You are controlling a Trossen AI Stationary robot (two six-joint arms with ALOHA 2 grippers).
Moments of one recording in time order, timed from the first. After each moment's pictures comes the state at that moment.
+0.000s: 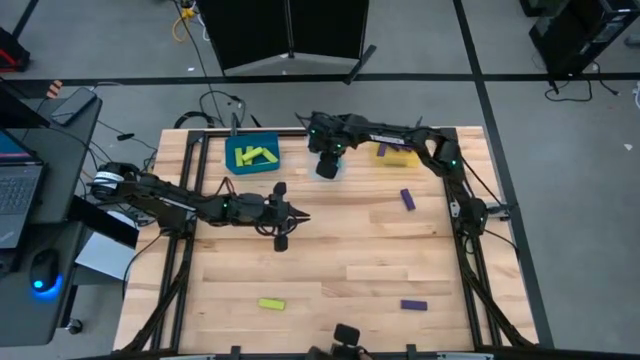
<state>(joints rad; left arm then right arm) -0.07 1.38 0.53 0.57 -0.15 0.04 -0.47 2.21 1.85 -0.86 0.08 -0.16</state>
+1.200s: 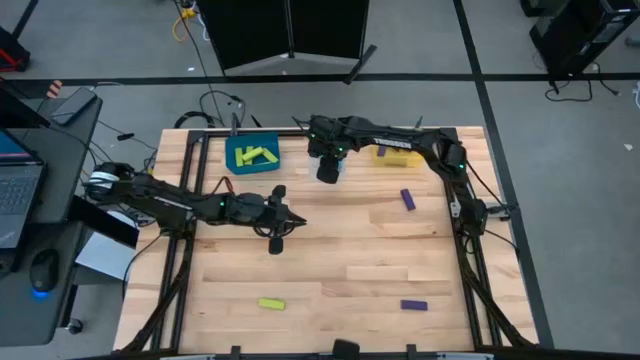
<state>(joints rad) -0.07 1.34 0.53 0.45 -0.08 0.02 -0.41 2.15 1.85 -0.92 0.06 -0.15</state>
